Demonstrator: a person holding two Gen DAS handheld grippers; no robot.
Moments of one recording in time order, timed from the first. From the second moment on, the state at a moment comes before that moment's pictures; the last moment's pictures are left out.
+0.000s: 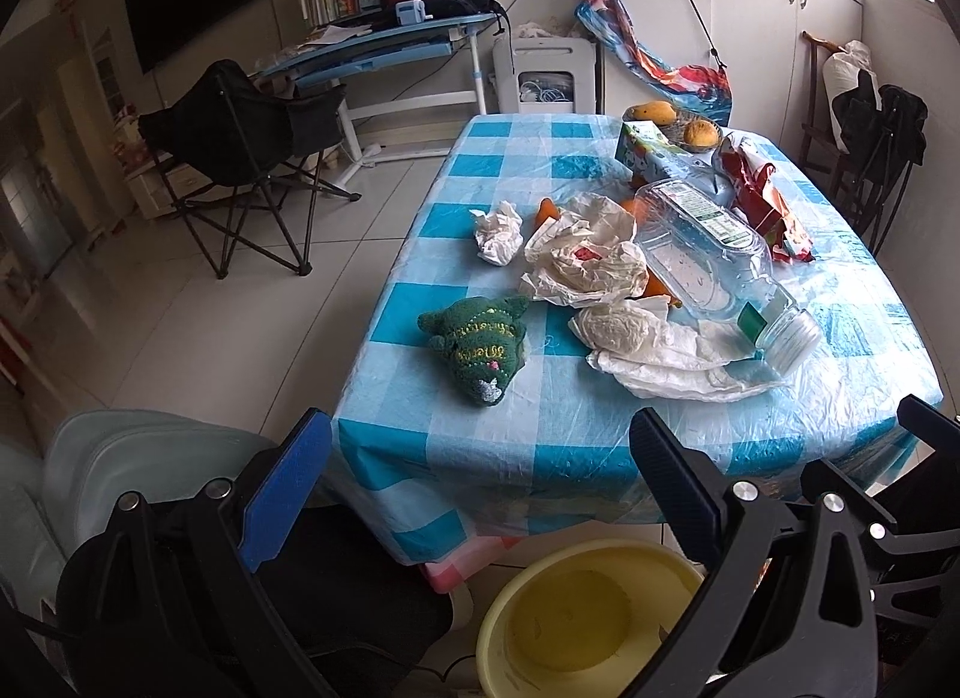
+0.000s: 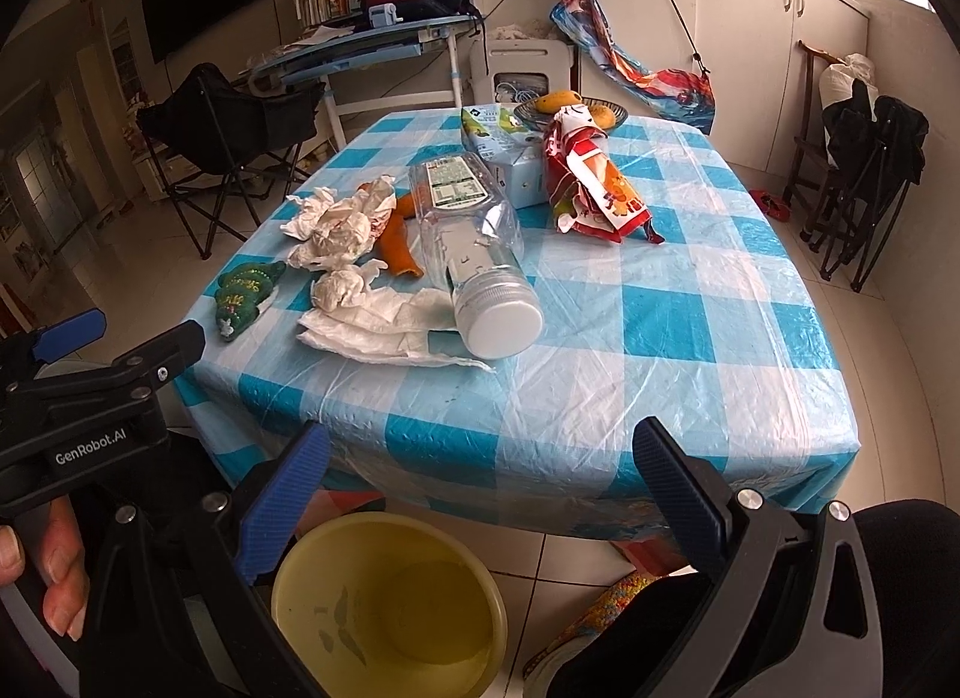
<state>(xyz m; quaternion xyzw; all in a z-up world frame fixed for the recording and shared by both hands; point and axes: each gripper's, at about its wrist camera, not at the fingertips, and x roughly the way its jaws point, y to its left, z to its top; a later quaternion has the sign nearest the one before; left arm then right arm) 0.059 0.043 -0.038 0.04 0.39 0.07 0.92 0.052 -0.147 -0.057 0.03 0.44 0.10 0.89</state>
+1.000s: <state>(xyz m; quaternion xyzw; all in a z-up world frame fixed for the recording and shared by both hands) 0.165 0.082 -0.091 -0.05 0.48 0.07 0.87 0.048 -0.123 -0.055 0.03 0.43 0.21 0.88</state>
